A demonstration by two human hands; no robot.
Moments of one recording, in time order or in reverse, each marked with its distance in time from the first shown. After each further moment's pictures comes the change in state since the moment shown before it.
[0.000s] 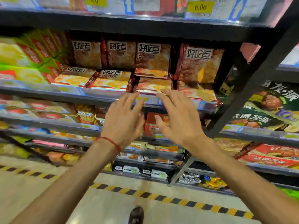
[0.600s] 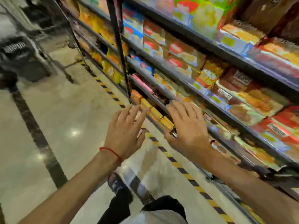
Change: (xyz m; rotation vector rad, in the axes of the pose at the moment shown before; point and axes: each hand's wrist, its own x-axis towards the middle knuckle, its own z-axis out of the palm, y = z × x) left_hand -0.382 -0.146 -0.044 0.235 -0.276 -0.622; right_hand -0.068 -0.316 0.132 0.091 -0.281 -0.553
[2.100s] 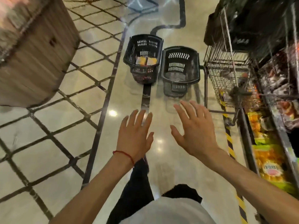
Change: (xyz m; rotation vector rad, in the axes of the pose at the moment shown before) left_hand -0.054 -1.112 0.118 -0.058 -0.167 -0.971; right_hand 0.855 -0.890 0.277 0.101 -0.106 -0.734
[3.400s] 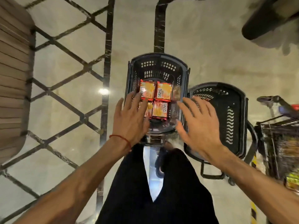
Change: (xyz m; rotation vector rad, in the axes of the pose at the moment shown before) left_hand 0.858 -0.367 0.104 -0.043 -0.259 0.017; right_hand 0.855 0.103 0.265 0.009 -0.233 0.012
